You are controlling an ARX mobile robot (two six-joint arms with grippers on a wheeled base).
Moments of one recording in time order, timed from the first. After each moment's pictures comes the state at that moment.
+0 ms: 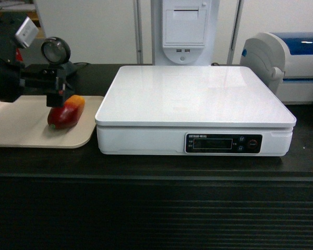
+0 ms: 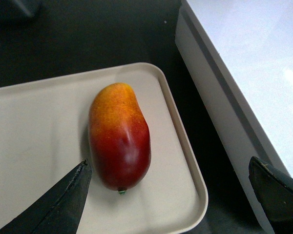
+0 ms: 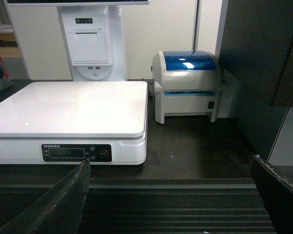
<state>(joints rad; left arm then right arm) 0.00 1.89 1.07 0.31 0.20 0.12 0.00 0.01 0.01 0.00 0.00 0.00</state>
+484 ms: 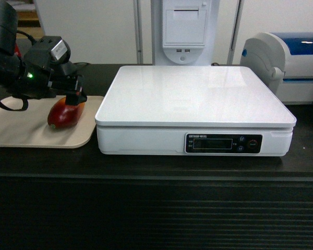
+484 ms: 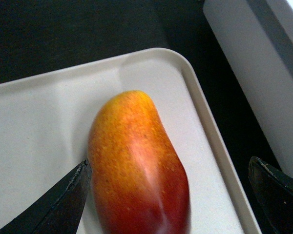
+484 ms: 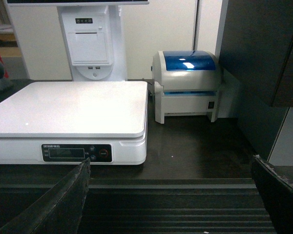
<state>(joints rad) 0.02 2.24 1.57 -0.05 0.22 0.20 0.00 0.01 0.01 0.00 0.00 0.00</state>
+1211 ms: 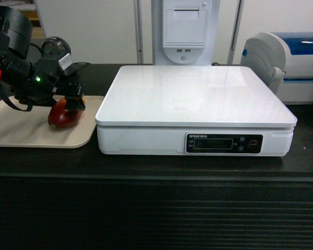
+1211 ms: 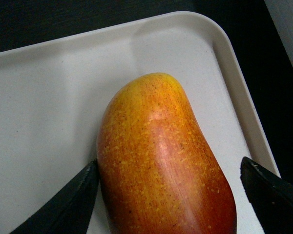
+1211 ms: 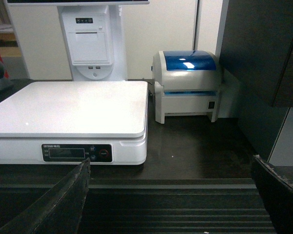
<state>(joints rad) 0.02 2.40 1.85 -0.33 0.19 0.23 0.00 0.01 0.01 0.00 0.00 0.00</state>
